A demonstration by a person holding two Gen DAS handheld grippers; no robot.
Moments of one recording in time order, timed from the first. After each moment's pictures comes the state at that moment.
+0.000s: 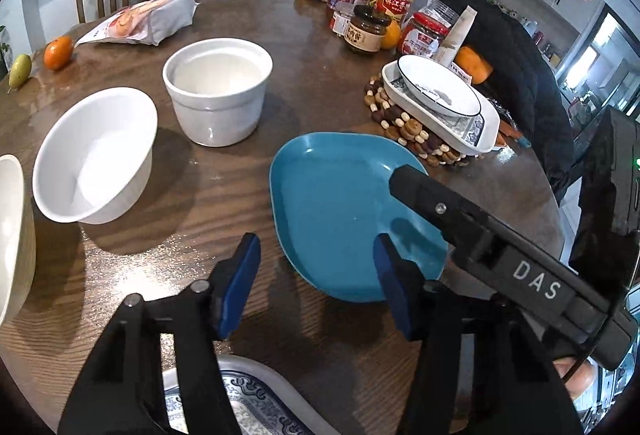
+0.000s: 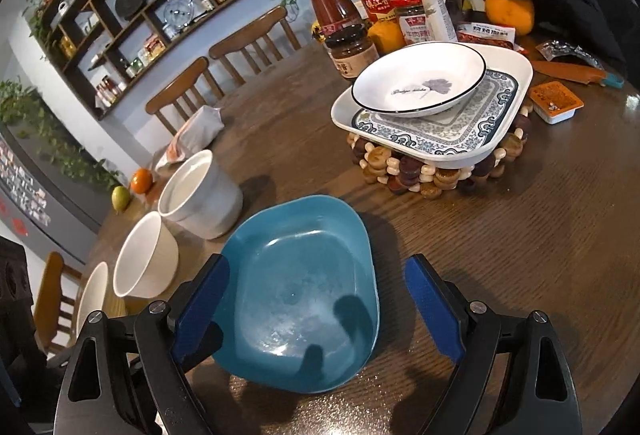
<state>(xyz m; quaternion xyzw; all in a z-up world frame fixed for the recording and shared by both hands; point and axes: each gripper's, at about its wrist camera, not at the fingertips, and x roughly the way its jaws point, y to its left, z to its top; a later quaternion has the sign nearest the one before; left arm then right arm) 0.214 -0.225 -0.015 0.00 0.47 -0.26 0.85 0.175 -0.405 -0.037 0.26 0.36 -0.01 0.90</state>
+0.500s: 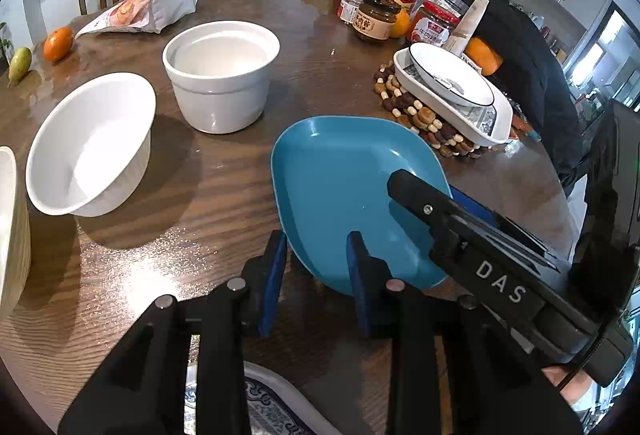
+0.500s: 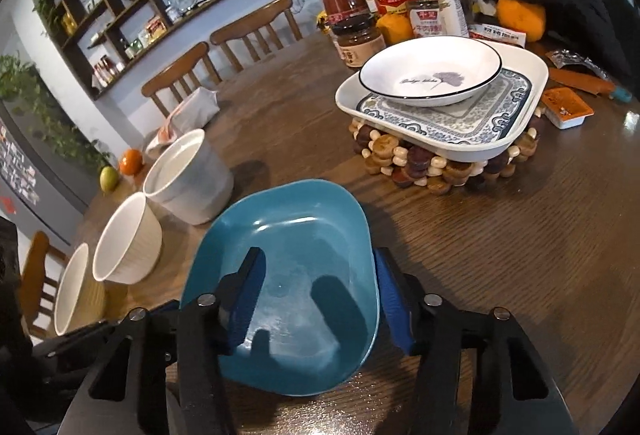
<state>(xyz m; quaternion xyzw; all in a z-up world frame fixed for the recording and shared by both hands) 0.218 -0.225 -0.025 0.01 0.48 -0.25 0.84 0.184 -0.395 -0.046 0.22 0.38 -0.02 0.90</state>
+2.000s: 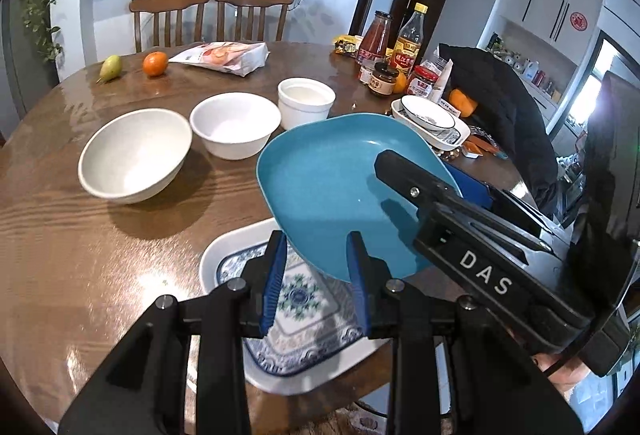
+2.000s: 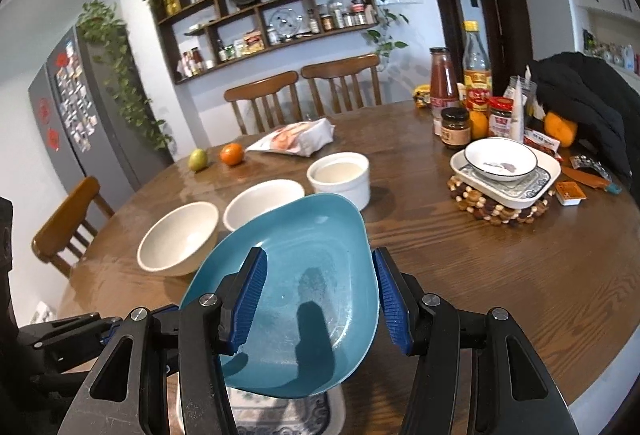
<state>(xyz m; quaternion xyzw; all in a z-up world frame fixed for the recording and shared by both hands) 0.084 -0.115 0.035 -0.02 0.38 -0.22 0.90 0.078 -0.276 0.036 0.10 0.27 0.06 0.95</state>
